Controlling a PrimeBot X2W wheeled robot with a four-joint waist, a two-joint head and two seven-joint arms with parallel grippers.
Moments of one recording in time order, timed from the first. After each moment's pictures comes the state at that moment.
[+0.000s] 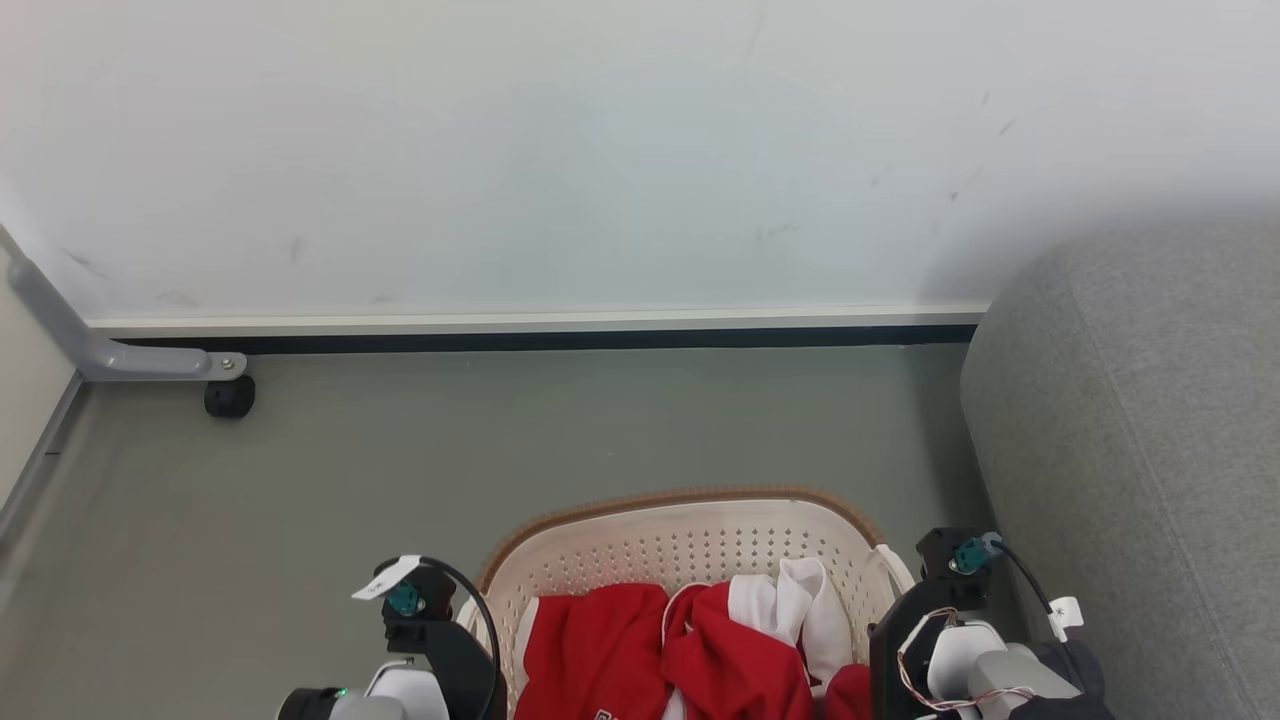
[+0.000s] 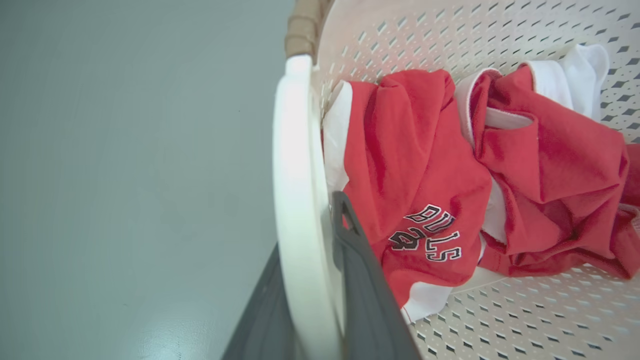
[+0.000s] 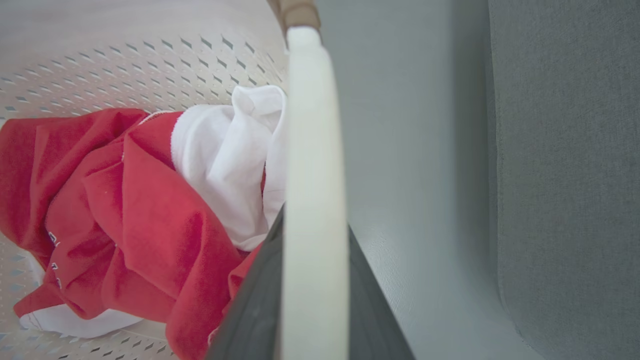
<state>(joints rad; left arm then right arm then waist) -0.58 -0.01 -0.46 1.29 -0.54 -0.13 0.18 -0.63 0.00 0.39 1.27 0.37 0.04 0.18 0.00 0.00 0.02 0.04</state>
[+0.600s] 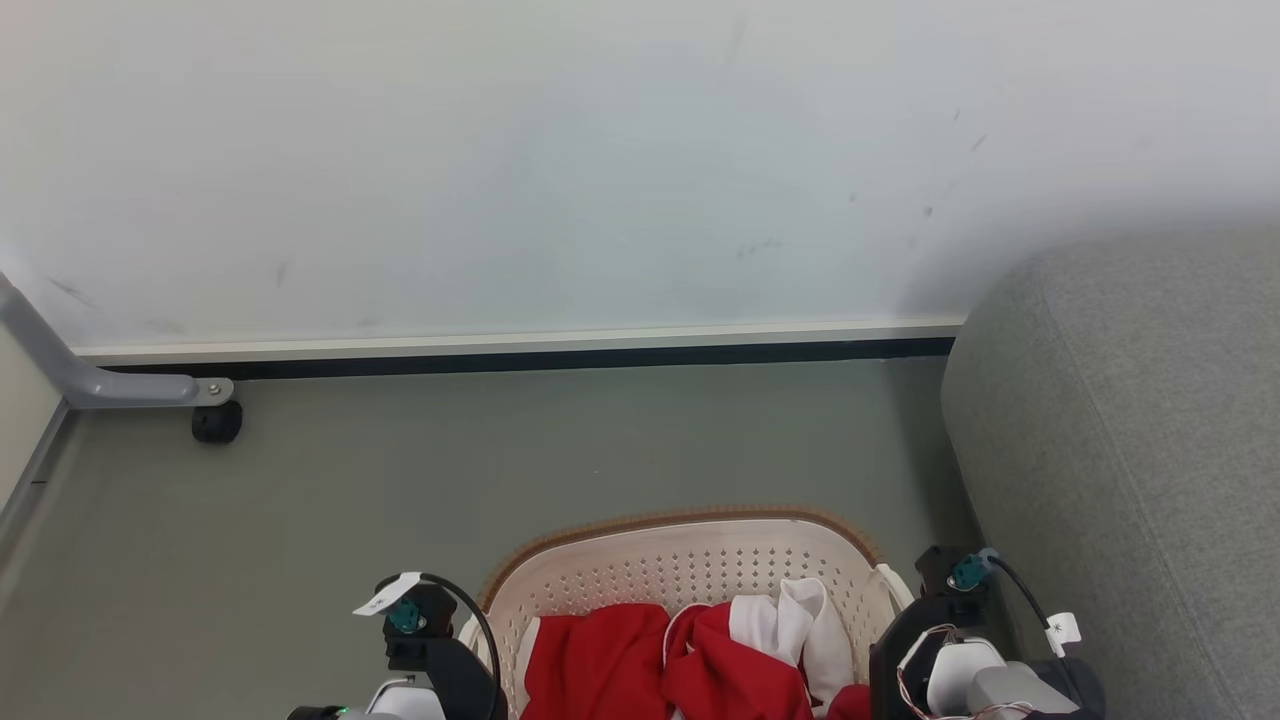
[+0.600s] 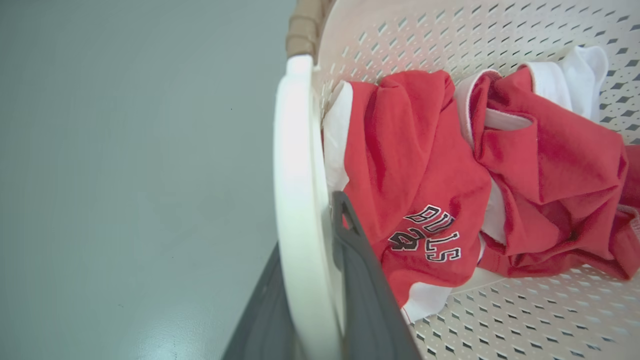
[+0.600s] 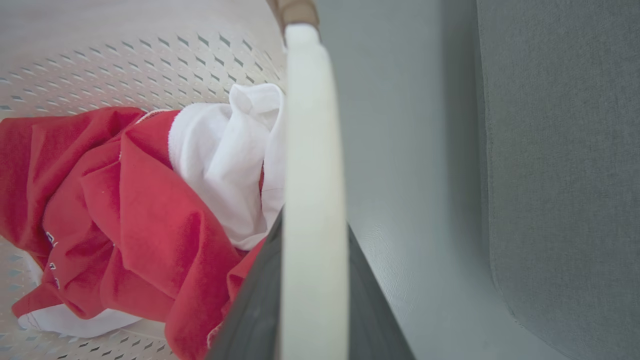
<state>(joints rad) -0.54 -0.01 -0.46 1.29 -0.55 -0.13 0.17 -0.60 0.00 0.43 1.26 0.40 0.03 0.20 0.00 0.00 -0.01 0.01</state>
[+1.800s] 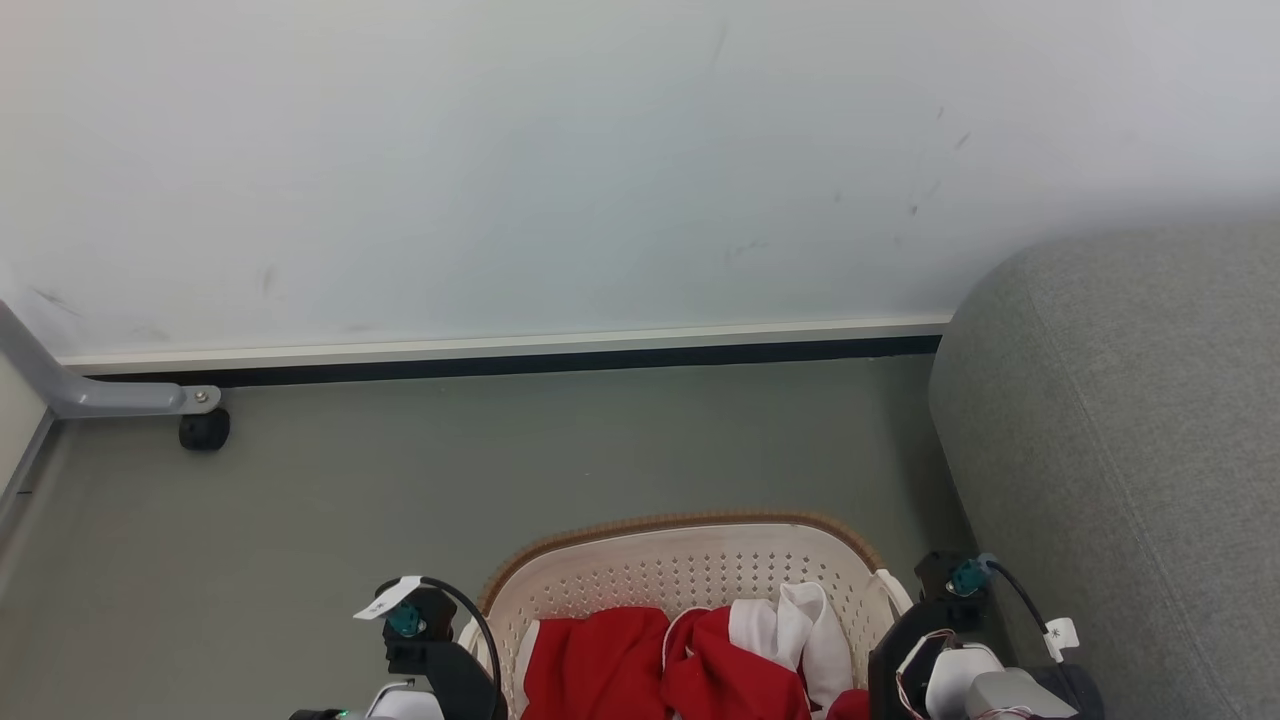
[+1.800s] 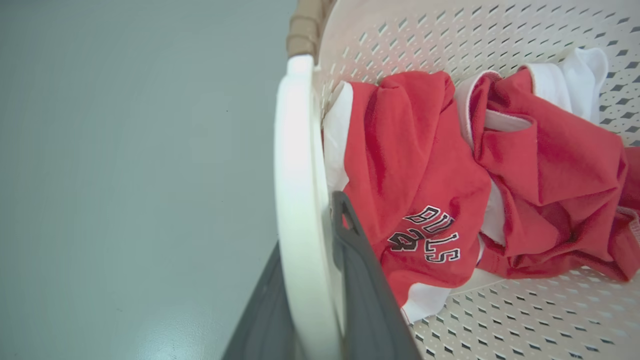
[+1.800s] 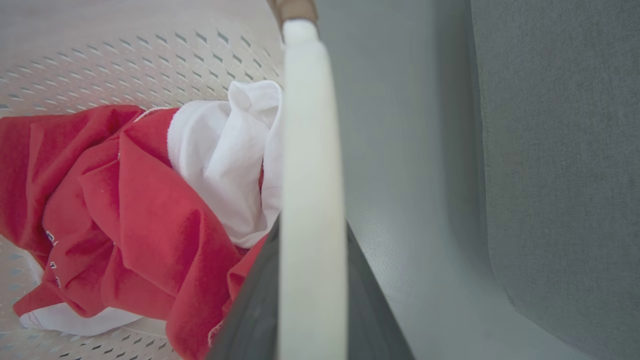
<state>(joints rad) -0.54 -0.01 -0.46 1.29 -0.55 -0.13 0.17 -0.60 0.00 0.47 1.26 0.45 0.02 0.20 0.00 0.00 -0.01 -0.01</state>
